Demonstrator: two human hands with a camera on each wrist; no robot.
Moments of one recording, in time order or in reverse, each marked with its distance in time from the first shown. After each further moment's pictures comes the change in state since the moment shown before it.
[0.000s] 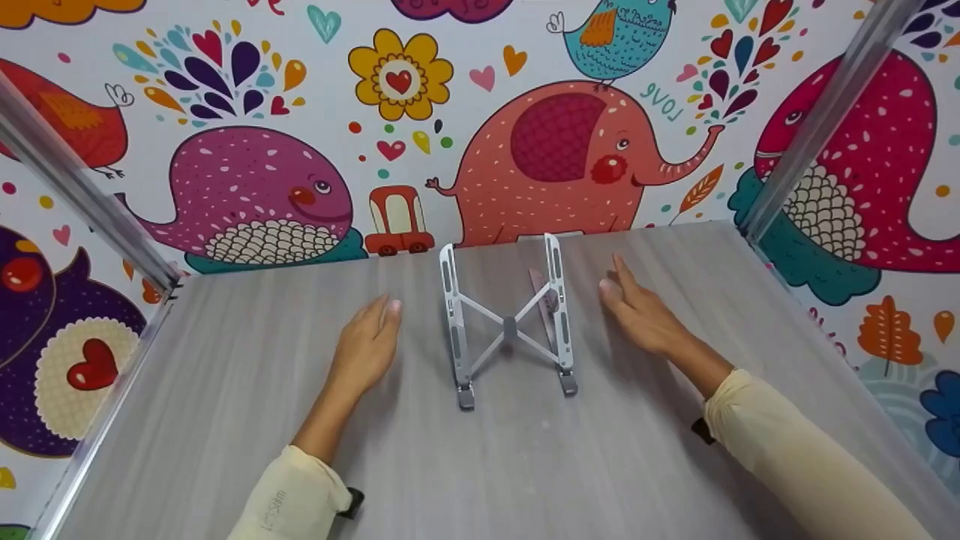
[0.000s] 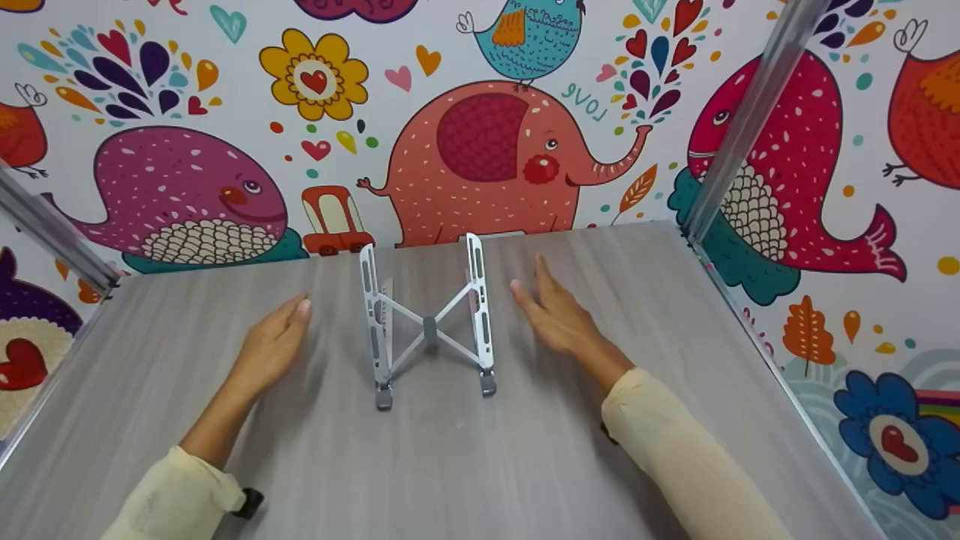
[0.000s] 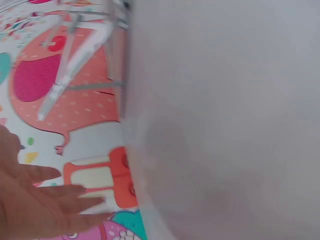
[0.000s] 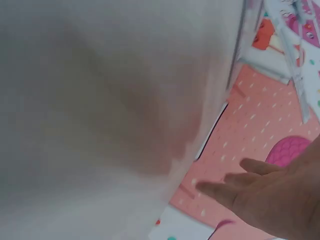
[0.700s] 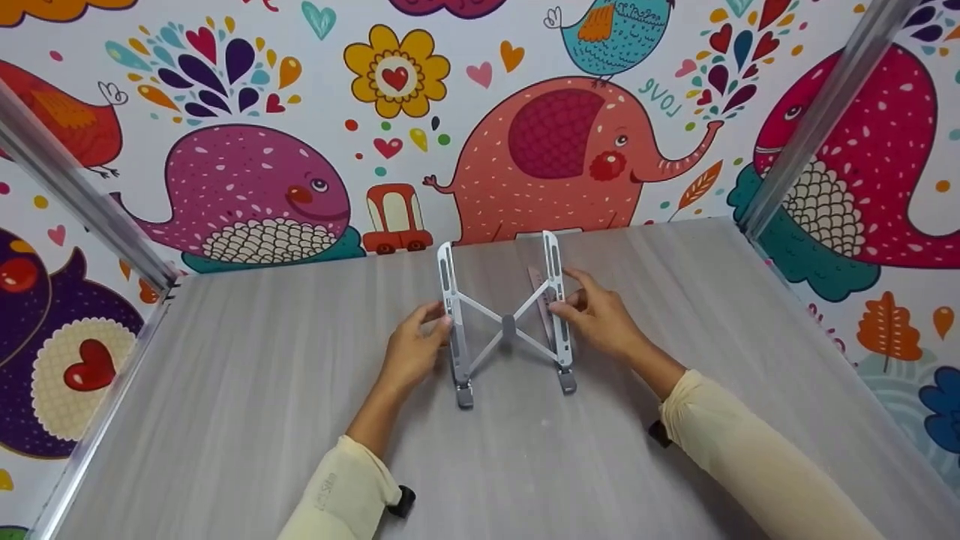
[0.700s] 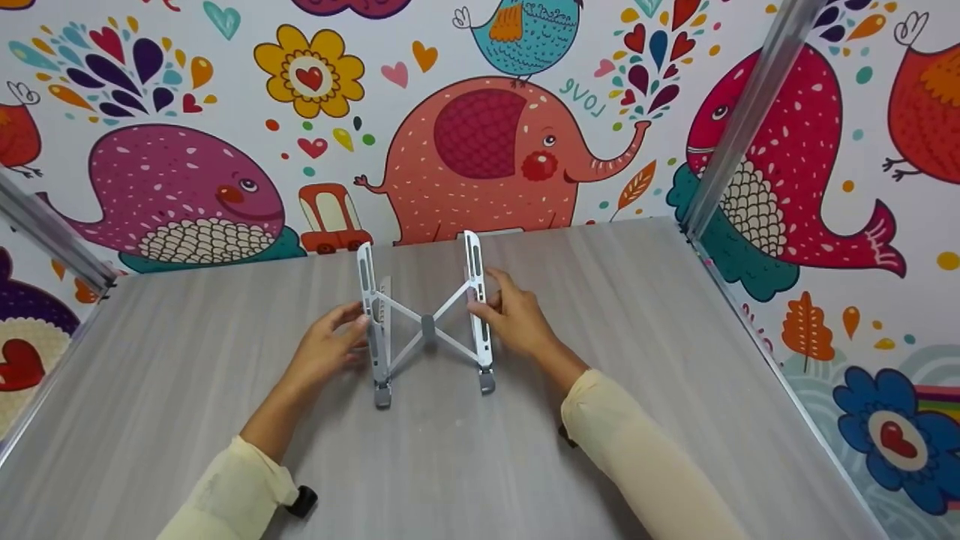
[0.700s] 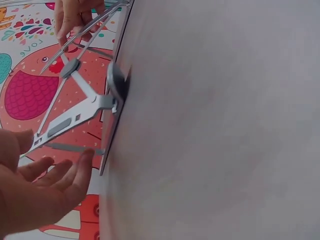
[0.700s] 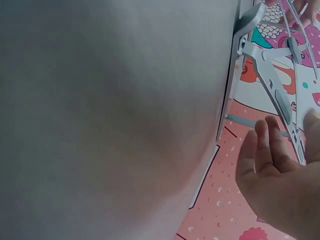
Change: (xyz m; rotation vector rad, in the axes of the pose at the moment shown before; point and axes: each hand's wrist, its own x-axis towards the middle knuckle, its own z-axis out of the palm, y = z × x) left_hand 0.012 0.018 0.065 -0.412 -0.006 0.004; right_hand 0.014 -0.025 0.046 0.199 0.101 -0.212
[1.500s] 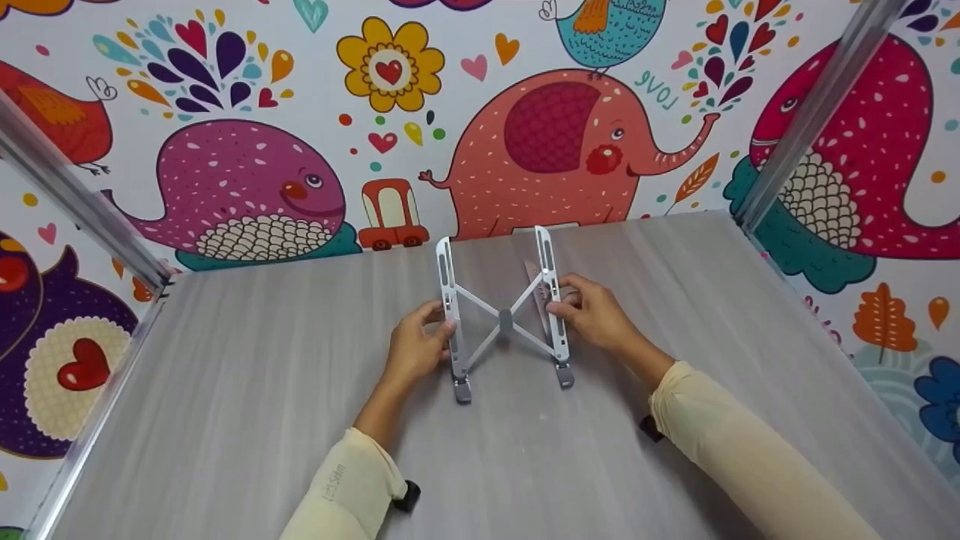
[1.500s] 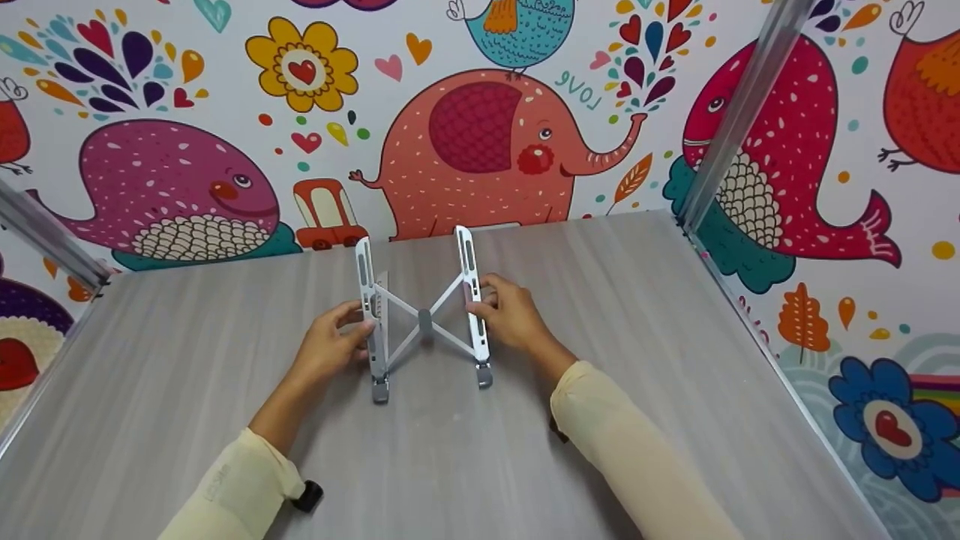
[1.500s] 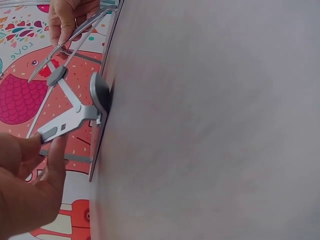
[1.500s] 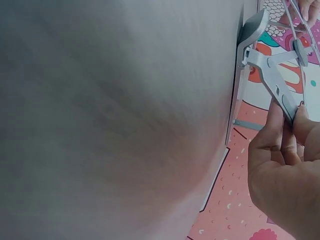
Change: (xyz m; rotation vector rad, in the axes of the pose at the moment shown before) left_hand 0.006 -0.005 0.010 0.048 0.015 0.010; right_hand 0.001 0.000 0.009 0.160 -0.039 0.099
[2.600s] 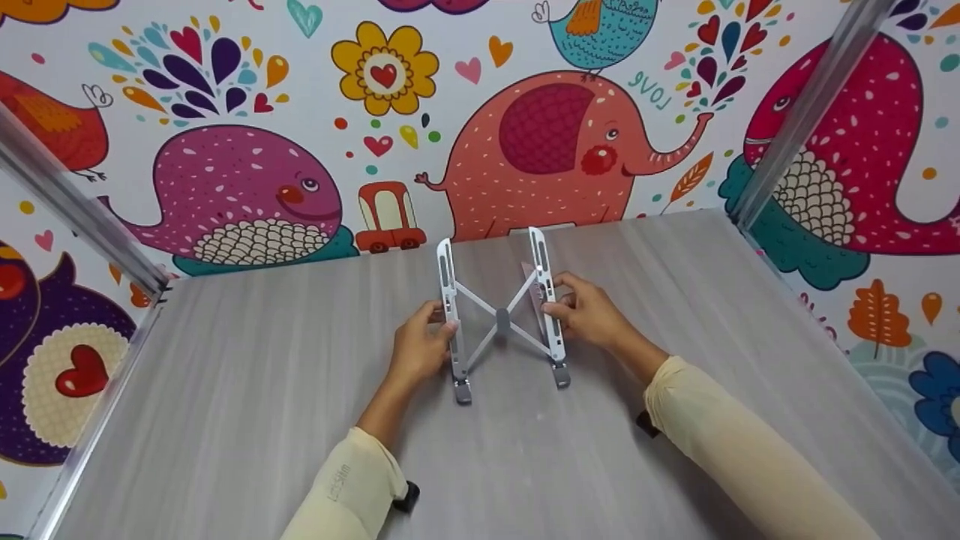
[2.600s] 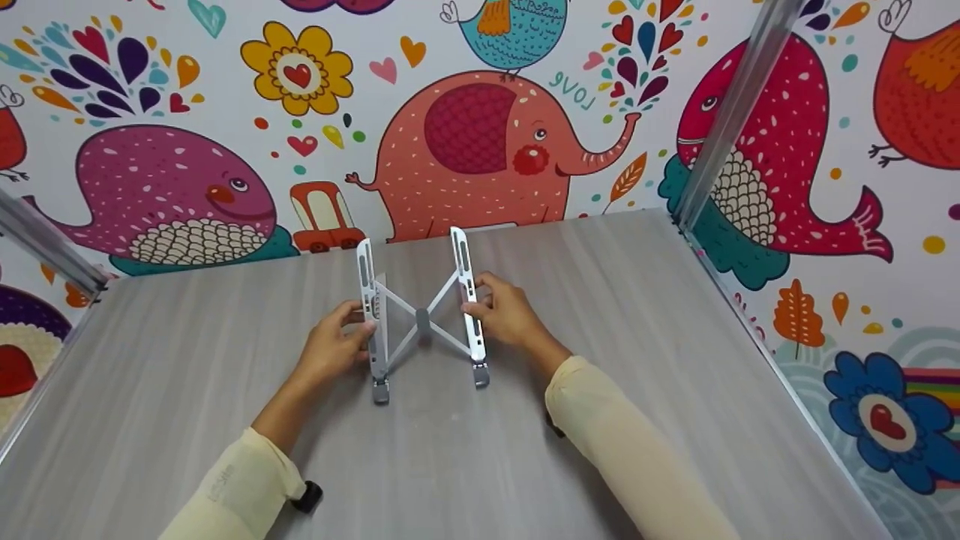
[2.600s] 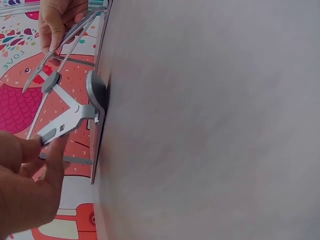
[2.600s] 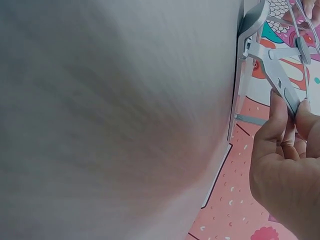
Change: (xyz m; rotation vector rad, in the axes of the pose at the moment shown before) left_hand -0.002 0.006 0.005 0.112 0.008 0.060; right_hand 0.002 -0.005 0.000 0.055 -0.071 0.116
